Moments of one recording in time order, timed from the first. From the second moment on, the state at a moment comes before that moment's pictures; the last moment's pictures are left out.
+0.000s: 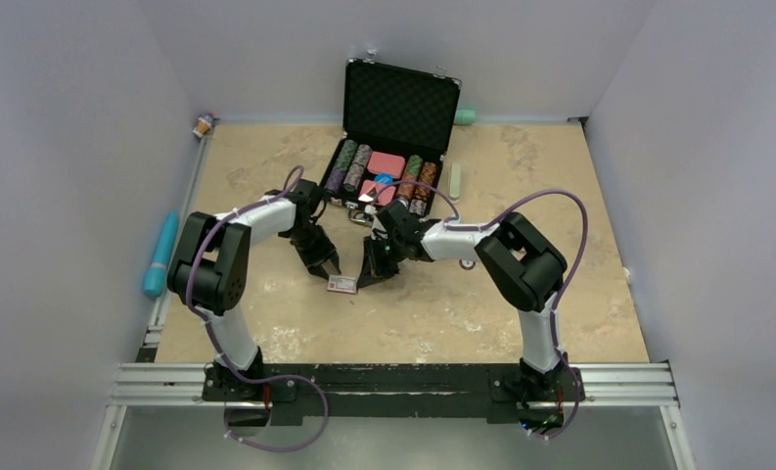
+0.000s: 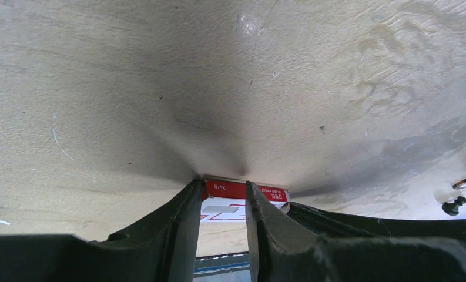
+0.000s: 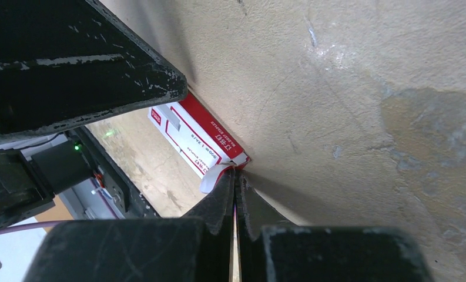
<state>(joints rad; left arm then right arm) -0.31 1.81 1.09 -0.76 0.24 -0.85 0.78 2.01 1.18 -0.13 -0.49 0.67</state>
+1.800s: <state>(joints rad) -0.36 1.75 0.97 -0.61 0.35 -0.96 0.76 1.65 1.23 -0.51 -0.25 0.50</state>
